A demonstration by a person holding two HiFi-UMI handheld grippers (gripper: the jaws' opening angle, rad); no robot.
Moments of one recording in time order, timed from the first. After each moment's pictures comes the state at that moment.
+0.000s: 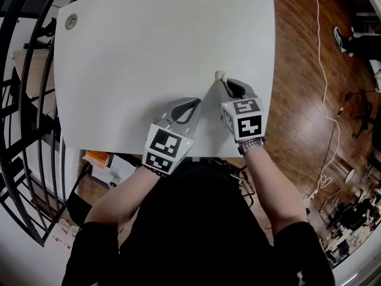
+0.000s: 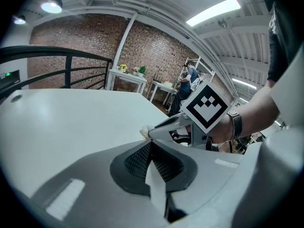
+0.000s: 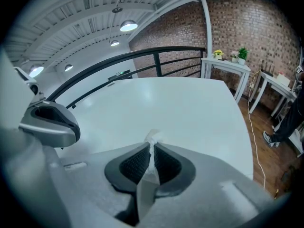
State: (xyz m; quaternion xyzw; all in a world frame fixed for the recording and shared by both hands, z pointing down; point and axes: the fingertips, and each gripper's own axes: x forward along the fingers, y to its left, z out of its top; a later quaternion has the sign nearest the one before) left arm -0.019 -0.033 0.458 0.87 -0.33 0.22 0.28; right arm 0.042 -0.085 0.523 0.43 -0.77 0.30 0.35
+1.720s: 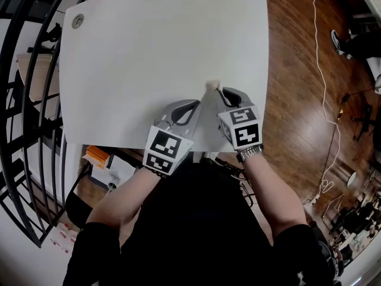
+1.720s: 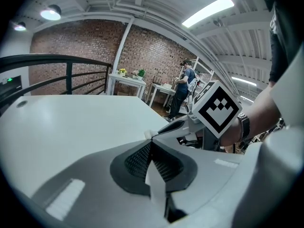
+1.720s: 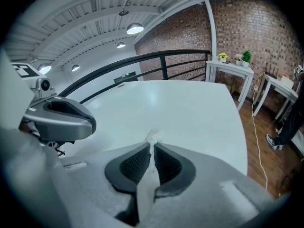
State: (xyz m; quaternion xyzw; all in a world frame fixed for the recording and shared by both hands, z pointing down) left arm -0.014 -0.011 0.441 0.87 -0.35 0.22 0.26; right arm 0.033 -0.044 0.498 0.41 -0.79 0.30 0.34
